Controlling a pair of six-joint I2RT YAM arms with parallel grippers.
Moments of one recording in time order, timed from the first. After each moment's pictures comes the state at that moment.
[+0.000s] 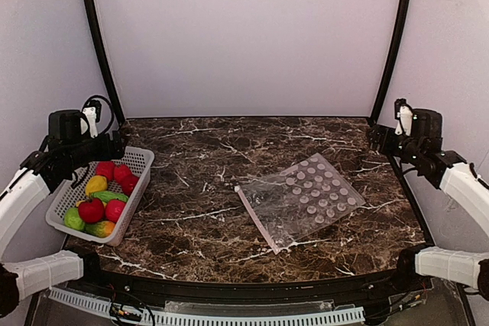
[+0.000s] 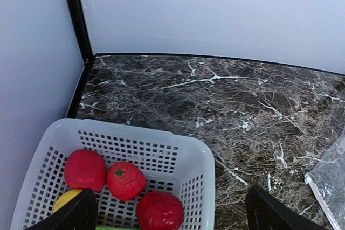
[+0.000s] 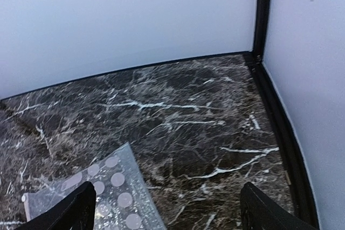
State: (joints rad) left arm -0.13 0.81 0.78 -0.44 -0.10 -0.14; right arm 0.07 0.91 0.73 -0.21 0.00 0.22
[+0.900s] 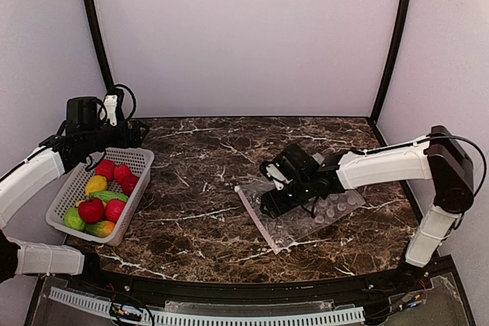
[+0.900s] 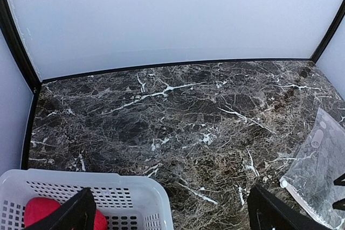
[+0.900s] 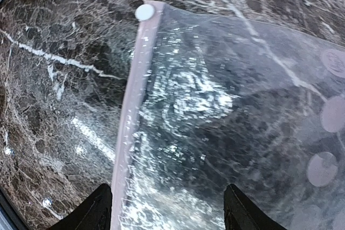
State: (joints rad) left arm -0.17 1.08 0.88 -0.25 0.11 -0.08; right arm 0.92 1.69 1.04 -0.34 0.00 0.33
